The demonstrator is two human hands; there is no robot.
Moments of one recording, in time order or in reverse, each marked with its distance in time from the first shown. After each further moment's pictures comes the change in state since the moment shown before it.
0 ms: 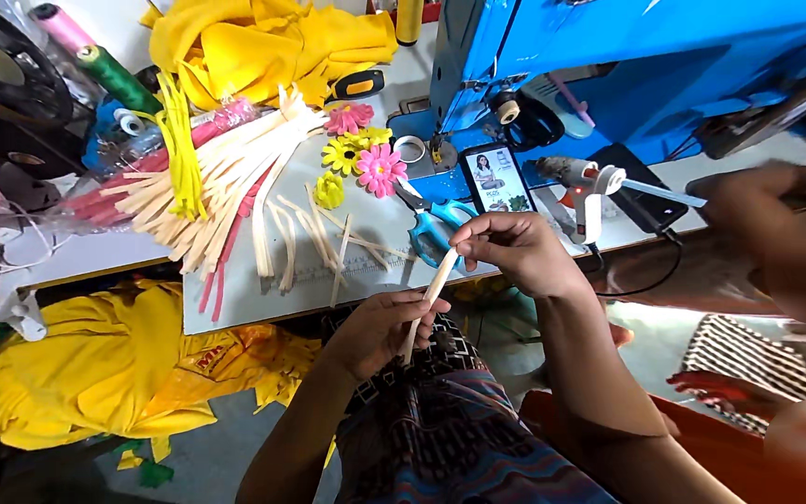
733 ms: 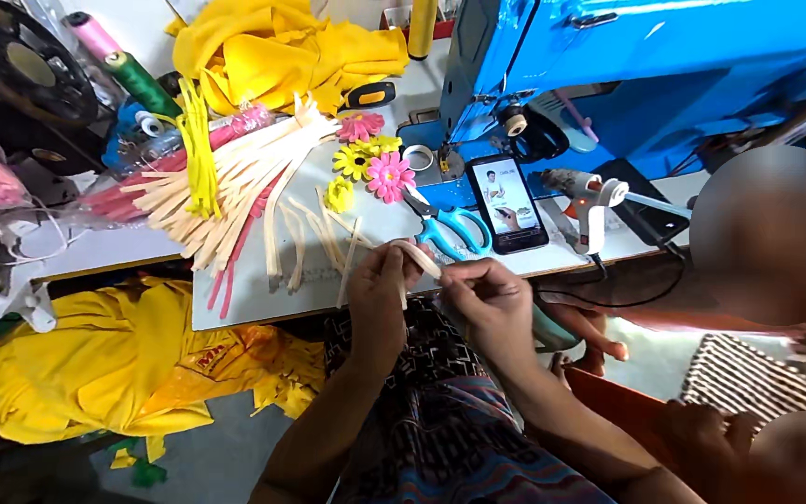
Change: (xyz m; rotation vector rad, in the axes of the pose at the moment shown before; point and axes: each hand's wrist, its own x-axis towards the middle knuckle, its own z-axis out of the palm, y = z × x) left_hand 0.024 0.001 0.037 0.059 0.595 0.676; right_hand -0.028 0.005 0.089 0.089 0.472 -0.103
